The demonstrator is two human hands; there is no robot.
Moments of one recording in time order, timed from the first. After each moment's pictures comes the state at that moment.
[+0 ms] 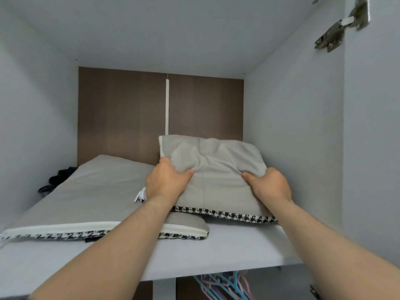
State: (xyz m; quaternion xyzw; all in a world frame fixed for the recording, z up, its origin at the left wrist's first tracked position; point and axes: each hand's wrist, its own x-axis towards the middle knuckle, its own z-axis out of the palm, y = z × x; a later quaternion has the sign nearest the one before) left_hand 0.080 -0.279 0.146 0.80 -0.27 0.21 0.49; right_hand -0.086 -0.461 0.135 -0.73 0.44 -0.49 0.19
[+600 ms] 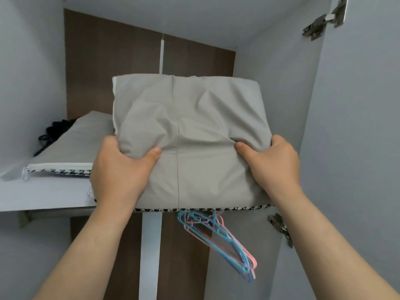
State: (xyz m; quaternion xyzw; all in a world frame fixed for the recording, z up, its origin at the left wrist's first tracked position) left_hand -0.002 -0.097 0.090 0.68 -0.24 0.25 0.65; right_hand -0.188 -0.262 0.127 -0.72 0.37 -0.57 0.15
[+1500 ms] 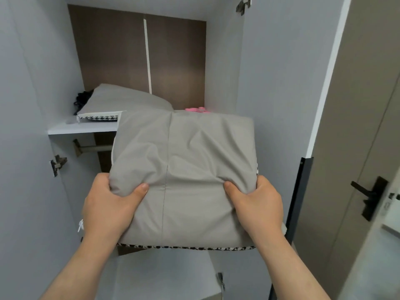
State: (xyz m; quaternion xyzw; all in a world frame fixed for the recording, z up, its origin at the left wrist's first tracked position) left_hand -0.268 0.136 -0.039 0.73 -0.27 0.15 0.61; right_hand -0.466 -0.021 -0.035 -0.70 0.44 -0.49 0.29
